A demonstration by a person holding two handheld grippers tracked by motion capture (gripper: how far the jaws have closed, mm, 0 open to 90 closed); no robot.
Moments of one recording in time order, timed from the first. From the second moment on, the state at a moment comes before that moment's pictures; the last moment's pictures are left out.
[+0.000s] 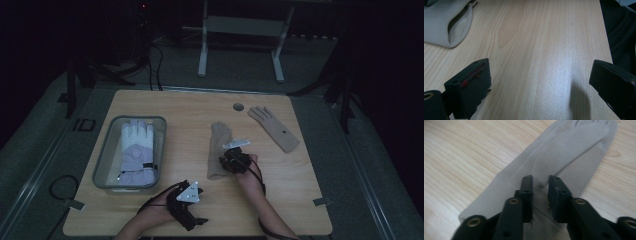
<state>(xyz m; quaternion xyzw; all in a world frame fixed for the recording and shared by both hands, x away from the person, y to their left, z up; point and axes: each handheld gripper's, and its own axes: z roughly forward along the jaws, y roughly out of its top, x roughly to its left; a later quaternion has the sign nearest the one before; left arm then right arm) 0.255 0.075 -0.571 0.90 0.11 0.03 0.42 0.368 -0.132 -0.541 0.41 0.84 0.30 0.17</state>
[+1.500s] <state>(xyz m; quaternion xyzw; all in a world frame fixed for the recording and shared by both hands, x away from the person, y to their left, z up) 0.257 0.076 -0.571 0.90 0.12 0.02 0.42 0.501 -0.320 -0.531 0.54 0.76 0.28 0.24</state>
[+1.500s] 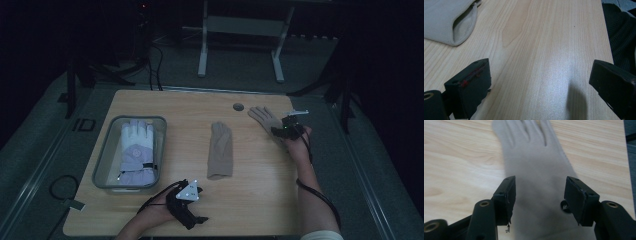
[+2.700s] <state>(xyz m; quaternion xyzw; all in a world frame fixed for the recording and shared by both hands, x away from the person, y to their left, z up) 0.255 0.077 -0.571 0.90 0.13 0.02 0.42 0.407 -0.286 -0.482 0.58 0.70 0.32 0.28</state>
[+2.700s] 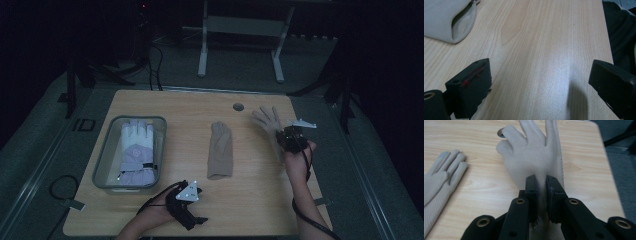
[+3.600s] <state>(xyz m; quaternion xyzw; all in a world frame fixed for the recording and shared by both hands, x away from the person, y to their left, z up) 0.254 0.077 -0.571 0.90 0.12 0.03 0.42 0.374 -0.289 -0.543 0.58 0.74 0.28 0.22</state>
